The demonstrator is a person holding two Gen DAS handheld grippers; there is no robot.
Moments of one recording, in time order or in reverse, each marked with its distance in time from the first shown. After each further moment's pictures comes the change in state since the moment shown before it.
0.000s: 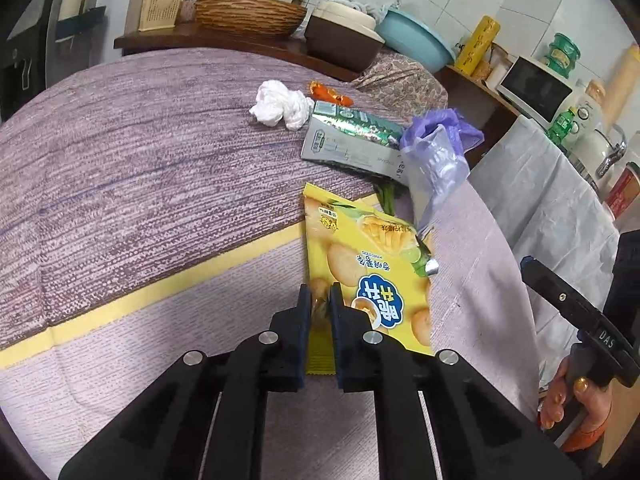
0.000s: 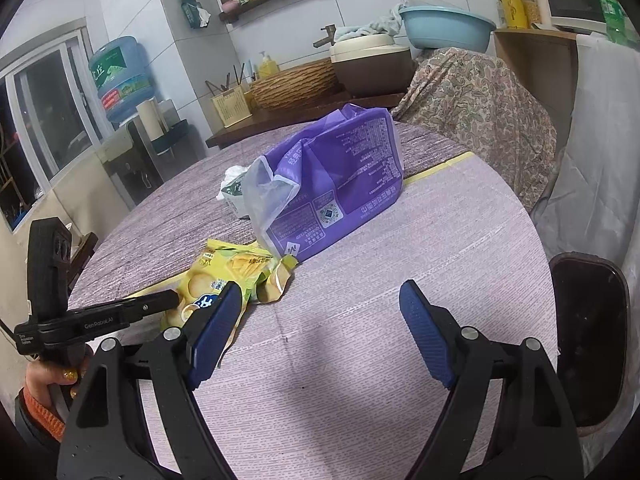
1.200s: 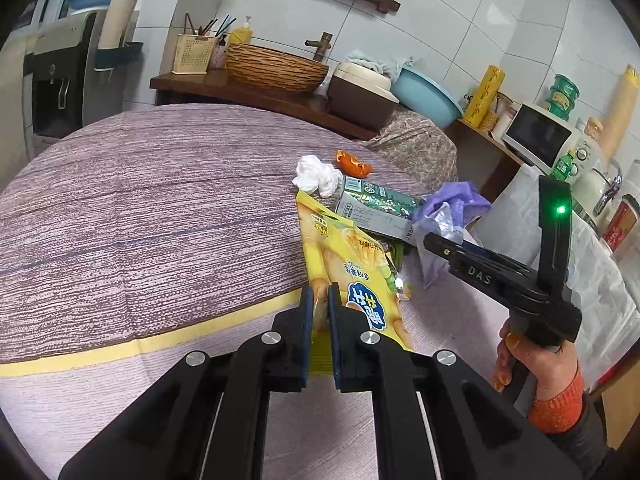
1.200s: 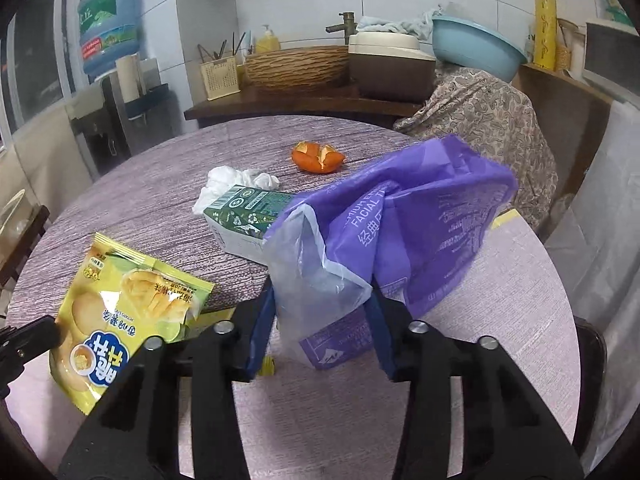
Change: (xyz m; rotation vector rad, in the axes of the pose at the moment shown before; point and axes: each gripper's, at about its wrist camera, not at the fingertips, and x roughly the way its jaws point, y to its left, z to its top) left arm -0.055 0.015 0.006 -0.038 -0.183 0.051; right arm 0.092 0.059 0.053 -0.159 0.045 -0.159
